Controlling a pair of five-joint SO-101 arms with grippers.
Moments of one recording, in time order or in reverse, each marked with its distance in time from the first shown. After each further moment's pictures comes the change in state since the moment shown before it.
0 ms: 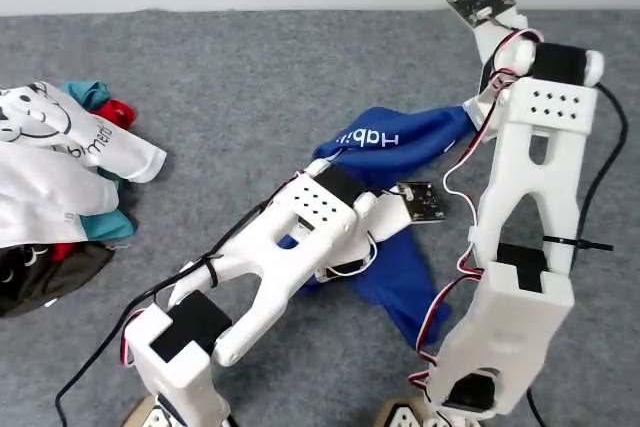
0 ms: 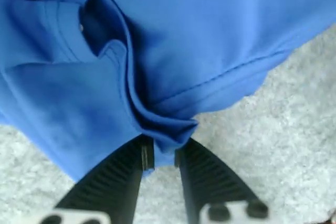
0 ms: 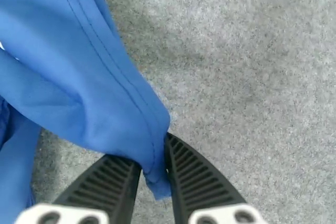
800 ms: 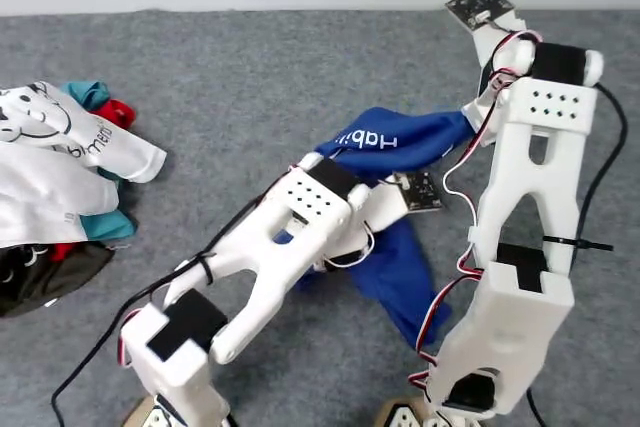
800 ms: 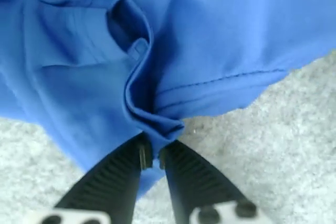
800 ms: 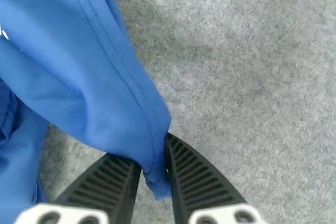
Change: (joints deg) left arm -1.7 -1.1 -1.1 -0.6 -0.4; right arm 0.0 0.0 0.0 2.5 0.0
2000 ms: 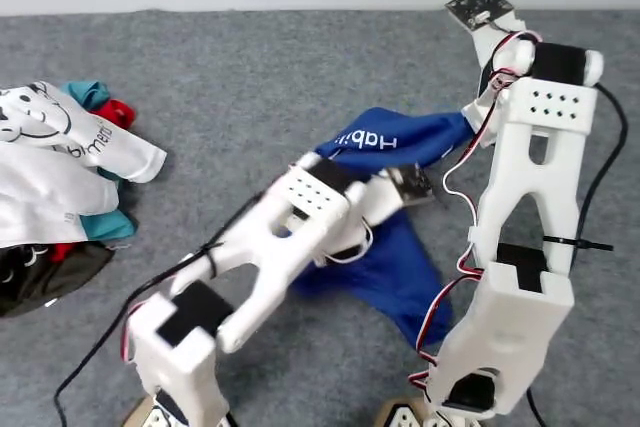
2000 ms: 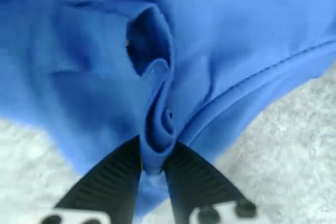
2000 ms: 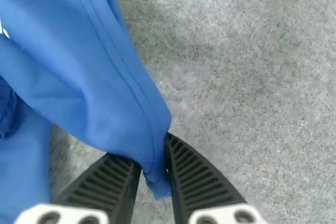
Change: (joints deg) left arm -2.2 2.5 -0.1 -3.7 3.2; right arm 0.0 0.0 0.0 0.7 0.0
